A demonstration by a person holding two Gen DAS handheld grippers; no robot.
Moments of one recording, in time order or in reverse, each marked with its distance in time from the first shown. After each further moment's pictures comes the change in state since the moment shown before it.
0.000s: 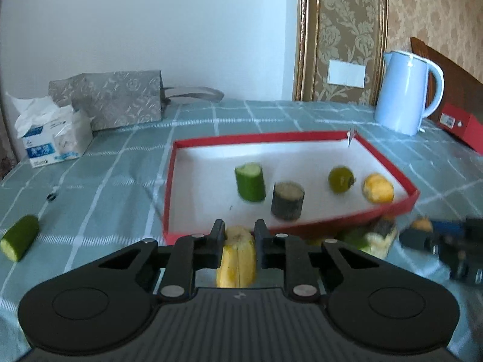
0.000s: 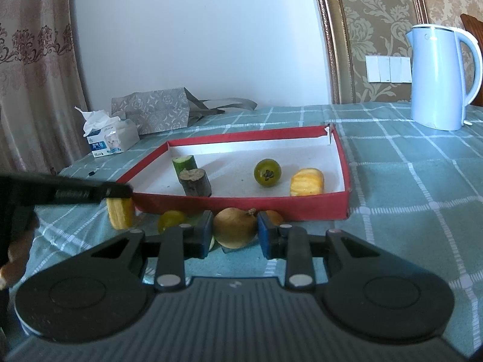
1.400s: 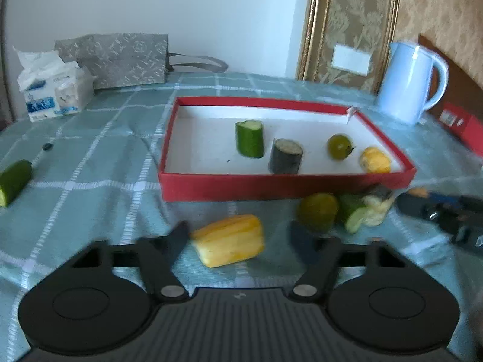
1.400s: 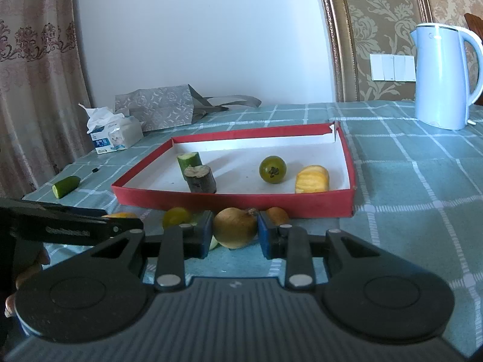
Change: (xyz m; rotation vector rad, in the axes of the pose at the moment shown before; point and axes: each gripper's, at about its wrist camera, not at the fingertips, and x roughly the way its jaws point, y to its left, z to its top) left arm -0.002 0.000 -0.041 -0.054 0.081 0.021; right arm 0.002 0.003 -0.001 -0.007 0.009 0.013
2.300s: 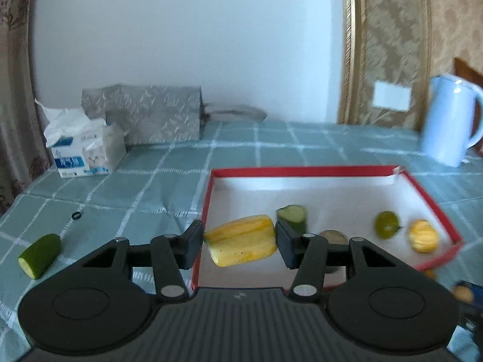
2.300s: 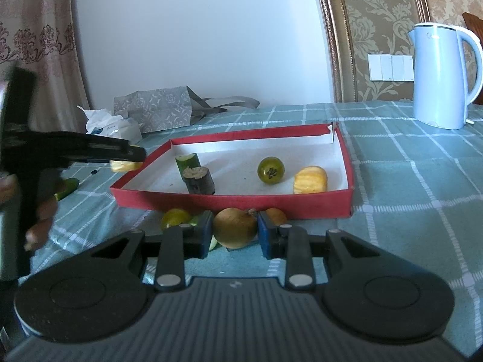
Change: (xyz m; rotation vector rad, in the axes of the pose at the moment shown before) left arm 0.029 0.002 0.070 -0.022 -0.114 0.155; right arm 0.000 -0.001 -0.001 0.007 -0.004 -0.003
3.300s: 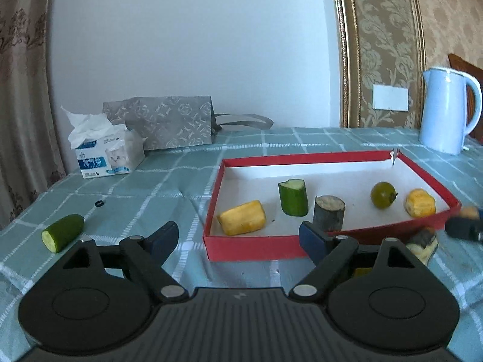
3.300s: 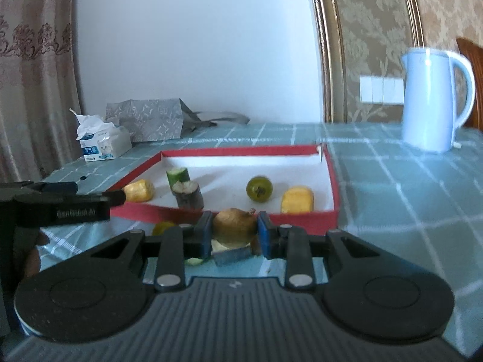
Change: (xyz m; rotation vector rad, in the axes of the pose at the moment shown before) left arm -0.046 -0.010 -0.057 0.049 -0.128 0.059; right arm -0.007 0.009 0.007 -0.068 -0.066 -0.069
